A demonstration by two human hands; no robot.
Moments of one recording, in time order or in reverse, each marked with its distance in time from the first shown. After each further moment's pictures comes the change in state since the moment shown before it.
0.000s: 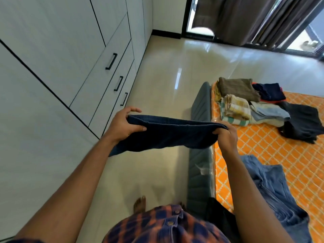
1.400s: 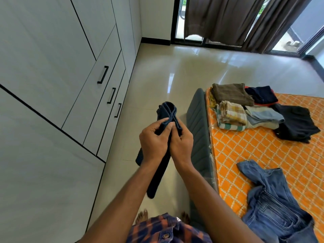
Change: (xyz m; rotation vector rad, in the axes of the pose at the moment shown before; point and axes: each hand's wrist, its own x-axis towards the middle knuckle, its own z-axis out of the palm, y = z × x) left_hand 0.016 0.059 0.093 -0.207 0.412 0.205; right_hand -0.034 -0.057 0.149 0.179 0.020 -0.106
